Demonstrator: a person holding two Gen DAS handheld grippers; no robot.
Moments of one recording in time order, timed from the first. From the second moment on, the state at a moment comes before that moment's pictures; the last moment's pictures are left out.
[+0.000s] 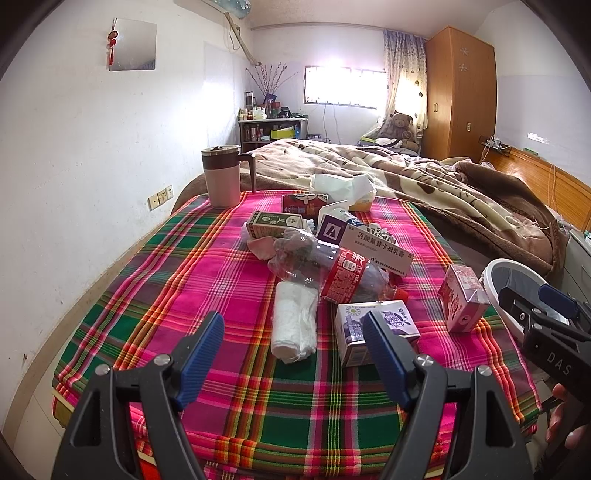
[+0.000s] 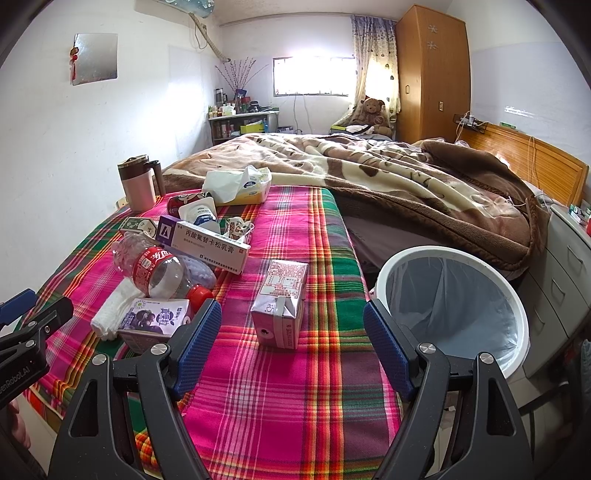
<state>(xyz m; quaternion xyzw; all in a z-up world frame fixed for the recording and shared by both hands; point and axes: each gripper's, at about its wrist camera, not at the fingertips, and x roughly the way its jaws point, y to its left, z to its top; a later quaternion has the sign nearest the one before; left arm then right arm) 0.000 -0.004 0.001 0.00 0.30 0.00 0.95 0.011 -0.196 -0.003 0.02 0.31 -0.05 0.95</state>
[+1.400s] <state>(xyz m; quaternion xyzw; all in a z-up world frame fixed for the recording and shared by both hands) 0.002 -0.003 0.003 0.00 0.30 0.00 0.95 0.012 -0.201 -0.005 0.02 0.31 -0.05 0.95</state>
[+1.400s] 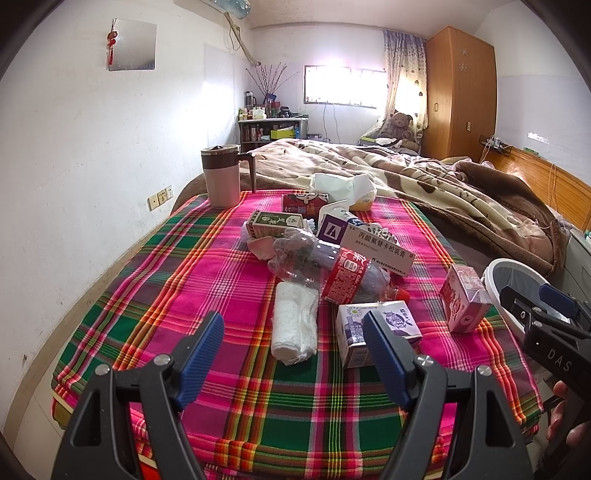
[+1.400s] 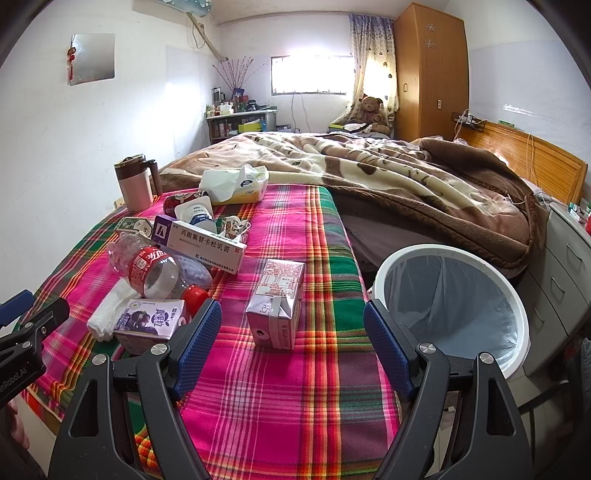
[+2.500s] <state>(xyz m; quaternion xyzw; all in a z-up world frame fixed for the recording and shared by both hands) 0.071 -0.055 -0.039 0.13 0.38 -0.24 0.88 0.067 -0.215 -0.033 0.06 0.39 0.01 0.92</state>
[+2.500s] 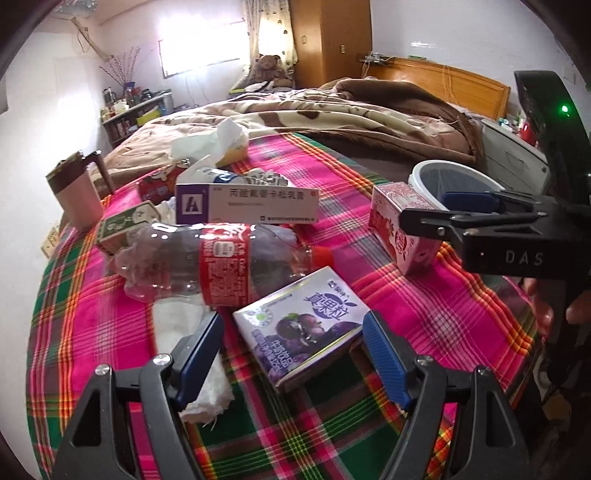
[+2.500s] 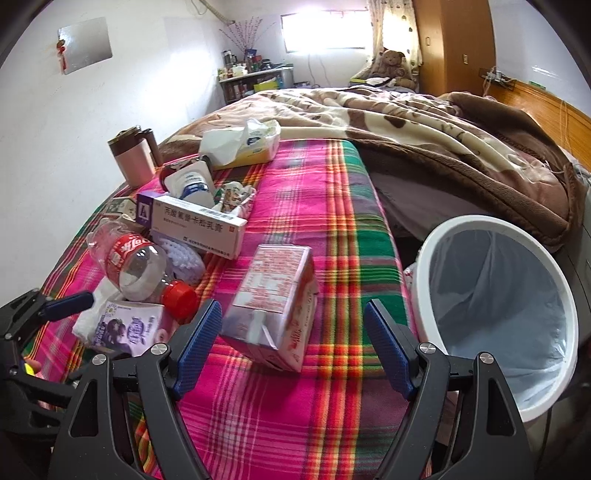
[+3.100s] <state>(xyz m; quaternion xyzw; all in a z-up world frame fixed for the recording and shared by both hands) 0.079 -0.073 -0.057 0.12 0.42 -0.28 0.86 0.076 -0.226 -0.044 0.04 0.42 0.00 0.91</state>
